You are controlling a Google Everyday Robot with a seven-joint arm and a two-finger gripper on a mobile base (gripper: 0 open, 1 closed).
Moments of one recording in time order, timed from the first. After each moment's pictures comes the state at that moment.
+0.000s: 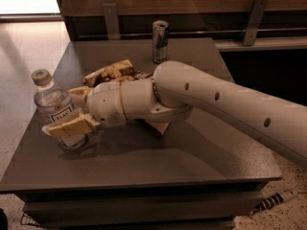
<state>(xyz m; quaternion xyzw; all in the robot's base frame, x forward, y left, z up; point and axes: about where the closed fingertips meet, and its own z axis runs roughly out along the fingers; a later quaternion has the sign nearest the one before) 0.445 0.199 0.896 -0.58 0.49 0.45 0.47</state>
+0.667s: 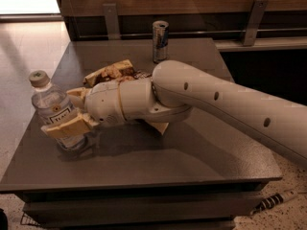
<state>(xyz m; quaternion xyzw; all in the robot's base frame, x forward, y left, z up) 0.442 0.202 0.898 -0.58 0.48 0.45 0.47</state>
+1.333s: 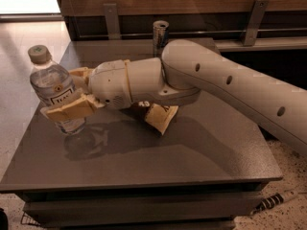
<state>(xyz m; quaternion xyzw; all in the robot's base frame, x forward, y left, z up) 0.445 0.188 0.947 -0.59 0.45 0.46 0.49</state>
